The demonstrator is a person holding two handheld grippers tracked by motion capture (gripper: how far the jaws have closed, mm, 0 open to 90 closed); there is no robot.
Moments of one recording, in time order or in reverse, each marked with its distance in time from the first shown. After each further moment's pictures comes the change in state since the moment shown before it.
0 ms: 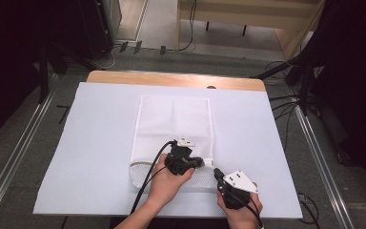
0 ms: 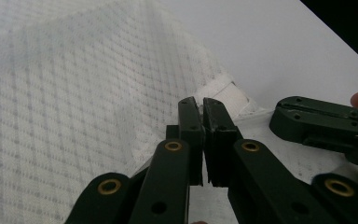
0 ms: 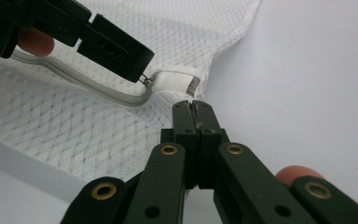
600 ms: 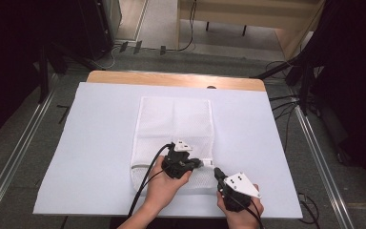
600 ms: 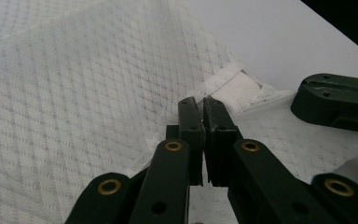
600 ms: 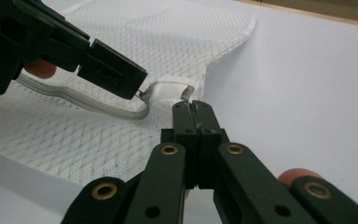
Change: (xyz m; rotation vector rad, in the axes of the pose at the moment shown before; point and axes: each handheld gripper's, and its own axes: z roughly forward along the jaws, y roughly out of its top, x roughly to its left) left arm -0.005 -0.008 -0.008 -0.035 0.038 0.060; right arm 0.006 0.006 -0.012 -0.062 -0.012 -0.007
